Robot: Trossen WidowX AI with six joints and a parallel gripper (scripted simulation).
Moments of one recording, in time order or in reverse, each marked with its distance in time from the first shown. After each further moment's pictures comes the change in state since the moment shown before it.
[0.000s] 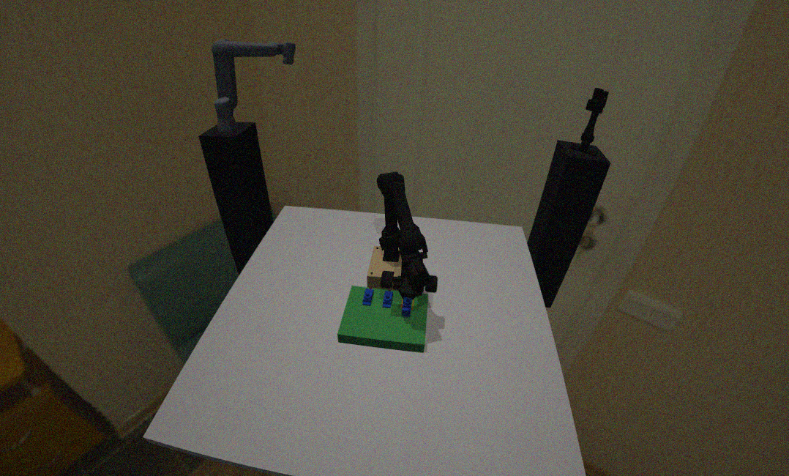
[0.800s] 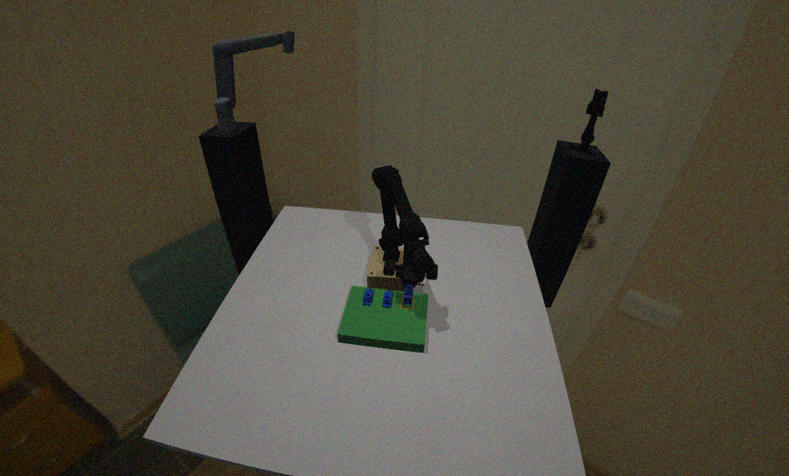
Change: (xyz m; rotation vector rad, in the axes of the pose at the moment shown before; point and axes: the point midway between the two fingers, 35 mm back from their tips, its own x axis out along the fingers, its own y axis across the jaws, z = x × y) arm 0.007 0.001 -0.066 -0.001 -0.003 0.004
